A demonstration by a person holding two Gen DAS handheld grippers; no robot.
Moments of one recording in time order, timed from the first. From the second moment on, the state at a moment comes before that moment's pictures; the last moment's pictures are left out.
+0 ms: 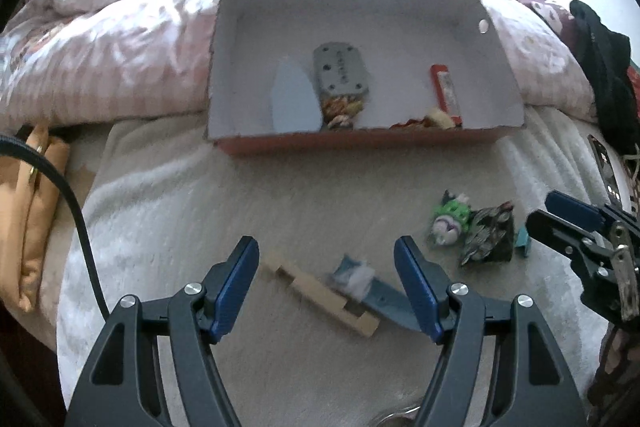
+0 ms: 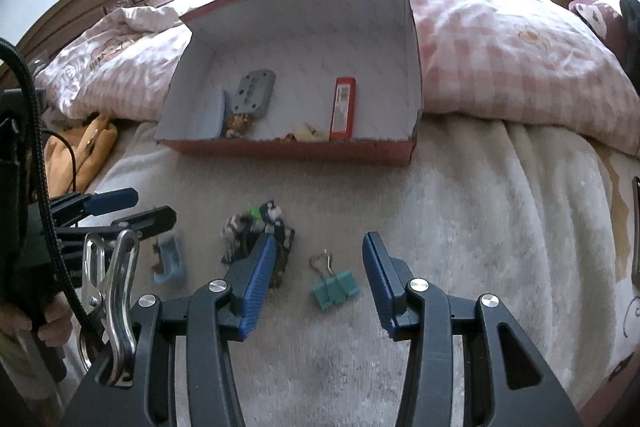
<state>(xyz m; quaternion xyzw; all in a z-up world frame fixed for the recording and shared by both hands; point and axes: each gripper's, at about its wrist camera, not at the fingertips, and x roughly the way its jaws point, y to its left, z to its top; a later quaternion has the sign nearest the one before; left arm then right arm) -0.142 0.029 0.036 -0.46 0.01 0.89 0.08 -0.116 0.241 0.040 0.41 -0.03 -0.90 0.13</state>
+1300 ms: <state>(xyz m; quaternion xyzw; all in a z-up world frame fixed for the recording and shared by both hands) -0.113 0.020 0.014 -0.47 0.04 0.88 0.06 -0.095 0.249 0.022 0.44 -0.04 -0.89 0.14</state>
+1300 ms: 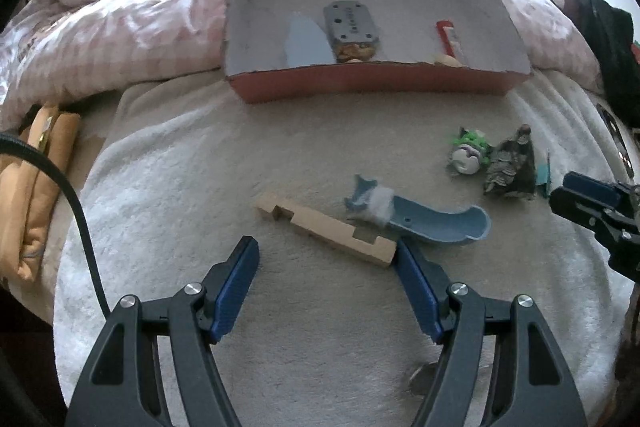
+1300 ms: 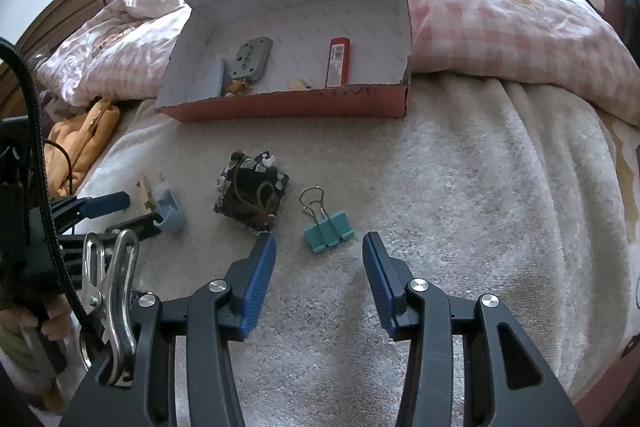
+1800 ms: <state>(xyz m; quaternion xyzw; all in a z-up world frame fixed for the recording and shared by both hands) -0.132 -0.001 0.015 -0.47 0.00 0.88 0.03 -0.096 0.246 0.016 0.44 -0.04 -0.89 0.14</state>
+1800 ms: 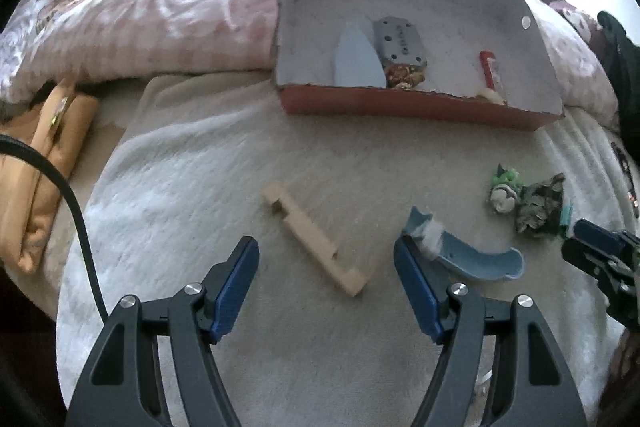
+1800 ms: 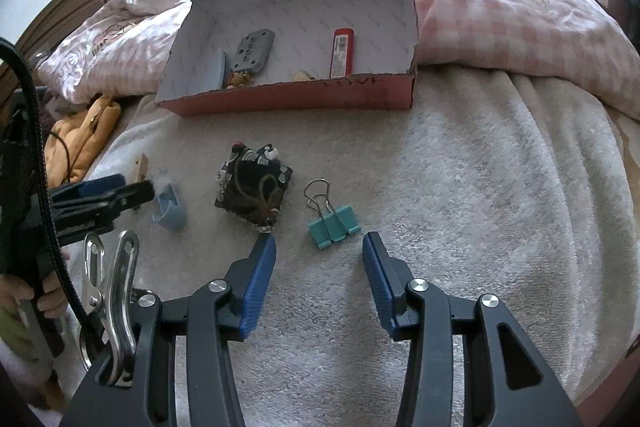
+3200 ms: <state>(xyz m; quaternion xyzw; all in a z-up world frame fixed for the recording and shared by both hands) -0.132 -0.013 0.010 -0.46 -0.02 0.88 0.09 -0.119 0.227 0.016 0.44 0.00 -0.89 0.14</state>
